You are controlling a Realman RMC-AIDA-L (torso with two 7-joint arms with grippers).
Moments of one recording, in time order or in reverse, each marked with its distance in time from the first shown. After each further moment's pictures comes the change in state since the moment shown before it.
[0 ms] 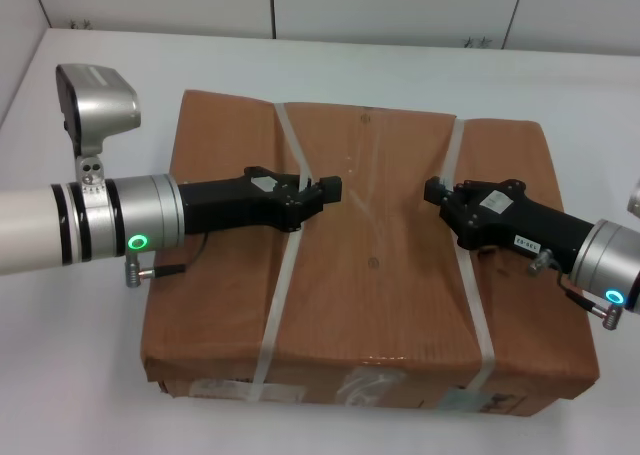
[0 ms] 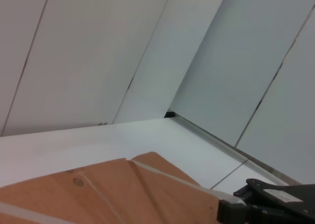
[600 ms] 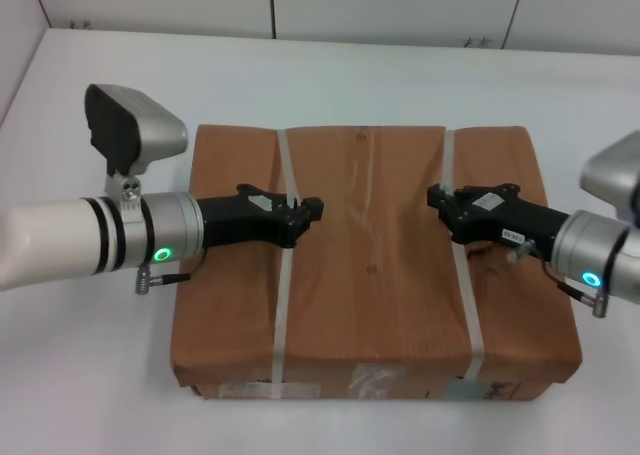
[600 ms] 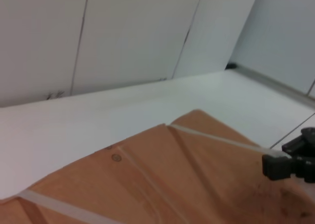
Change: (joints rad) left arm -0.019 -0.050 0.011 -0.002 0.067 -0.283 0.051; right arm 0.087 0.000 -0.012 0.060 -0.005 0.235 0.044
